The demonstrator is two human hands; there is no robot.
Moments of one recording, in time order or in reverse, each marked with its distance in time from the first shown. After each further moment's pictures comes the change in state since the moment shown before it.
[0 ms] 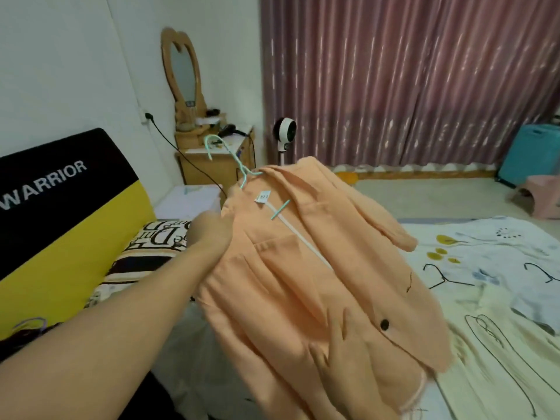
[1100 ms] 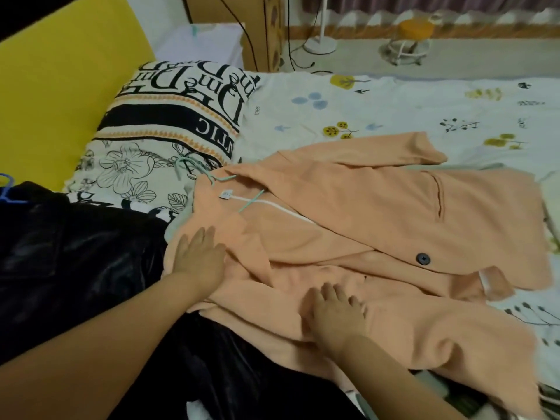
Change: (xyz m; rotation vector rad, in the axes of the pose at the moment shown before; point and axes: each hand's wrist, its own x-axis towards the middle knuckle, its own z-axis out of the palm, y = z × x) left_hand -0.033 -0.362 0.216 0.821 -0.669 0.178; right_hand 0.027 -0.033 0.333 -0.343 -0.628 -0.131
